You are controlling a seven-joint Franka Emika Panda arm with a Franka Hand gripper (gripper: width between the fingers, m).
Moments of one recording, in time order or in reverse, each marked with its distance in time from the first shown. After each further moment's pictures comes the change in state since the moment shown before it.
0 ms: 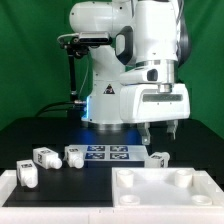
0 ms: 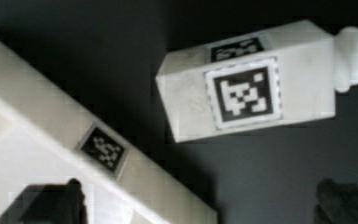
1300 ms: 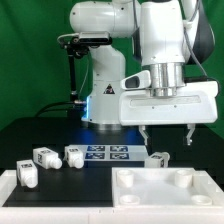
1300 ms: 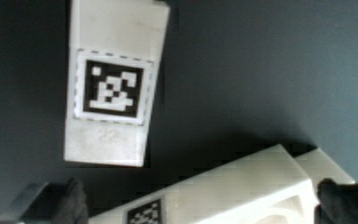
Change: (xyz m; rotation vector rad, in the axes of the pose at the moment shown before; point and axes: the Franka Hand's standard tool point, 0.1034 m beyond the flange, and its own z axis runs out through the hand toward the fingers) arm 0.017 -0.004 0.006 0.050 -0.057 1.231
